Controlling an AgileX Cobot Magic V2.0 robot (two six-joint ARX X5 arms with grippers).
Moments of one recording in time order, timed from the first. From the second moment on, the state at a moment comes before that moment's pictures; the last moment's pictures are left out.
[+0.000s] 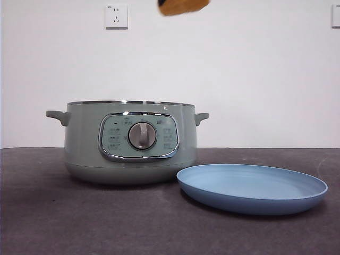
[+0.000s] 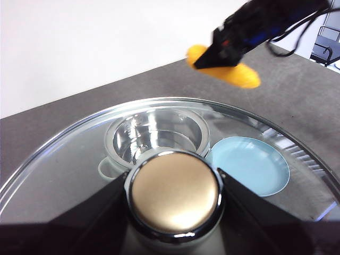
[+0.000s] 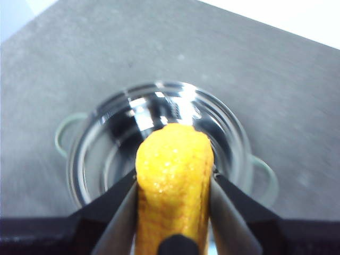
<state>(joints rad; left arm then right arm) -0.38 0.66 1.49 -1.17 0.13 0.08 0.68 1.72 1.94 -0.88 0.08 0.07</state>
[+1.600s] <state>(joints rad) -0.38 0.66 1.49 -1.18 0.13 0.08 0.48 1.63 0.75 0.04 -0.05 0.34</state>
